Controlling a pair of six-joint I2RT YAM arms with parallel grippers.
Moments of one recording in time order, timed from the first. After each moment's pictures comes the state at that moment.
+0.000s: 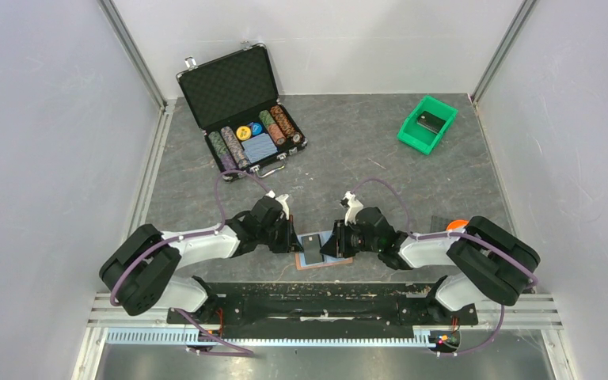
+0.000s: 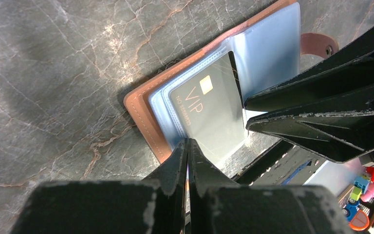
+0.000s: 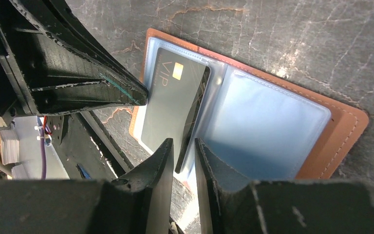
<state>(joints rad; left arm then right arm) -0.74 1.37 0.49 0.01 0.26 -0.73 0.82 1.47 0.36 0.52 -0.28 0.70</state>
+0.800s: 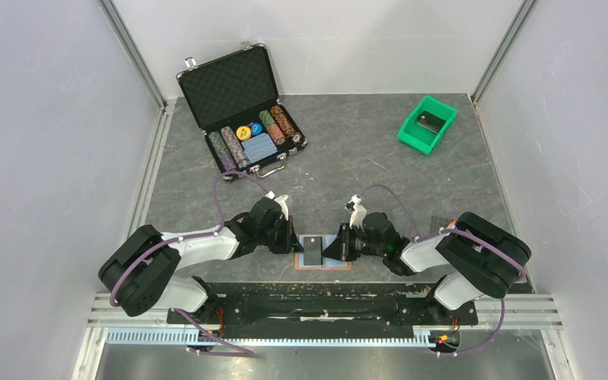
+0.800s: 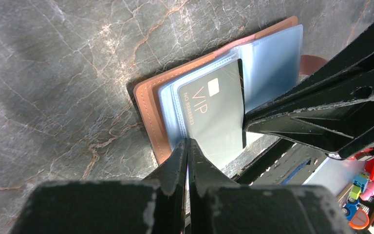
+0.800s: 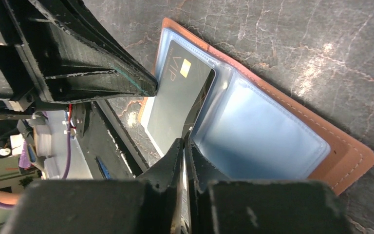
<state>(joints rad) -0.74 1.37 0.47 0.05 0.27 -0.73 0.80 1.53 0.26 0.75 -0.36 0.79</state>
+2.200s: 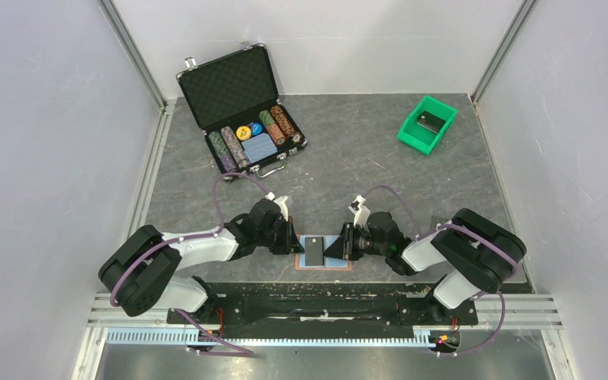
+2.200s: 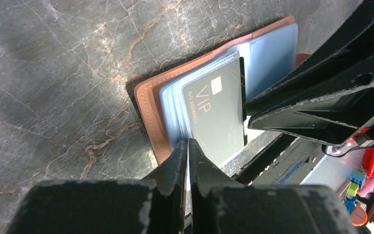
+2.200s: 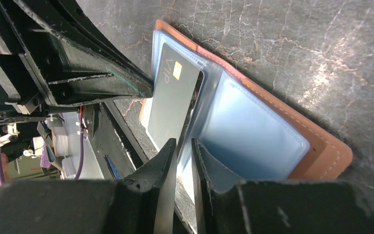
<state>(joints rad) -0.74 1.37 0.45 0.09 0.29 -0.73 0.74 1.55 0.23 0.81 -0.42 0.84</state>
